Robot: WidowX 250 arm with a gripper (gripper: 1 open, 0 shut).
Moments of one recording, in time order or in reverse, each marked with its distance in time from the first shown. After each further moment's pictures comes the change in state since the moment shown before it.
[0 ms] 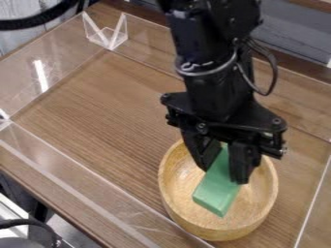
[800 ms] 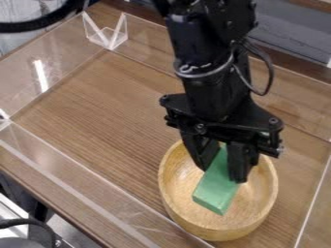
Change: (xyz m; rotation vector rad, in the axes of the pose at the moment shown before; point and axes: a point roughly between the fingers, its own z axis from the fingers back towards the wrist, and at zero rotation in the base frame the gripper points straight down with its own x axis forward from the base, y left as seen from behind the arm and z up) arm 0.003 0.004 -0.004 -0.004 -0.002 0.016
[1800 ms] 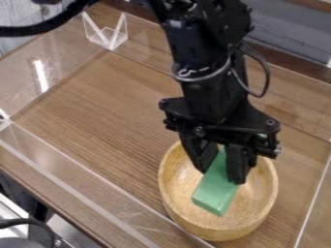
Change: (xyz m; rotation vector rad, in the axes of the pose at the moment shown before) arm 0.000 0.003 -0.004 -0.010 0.005 0.015
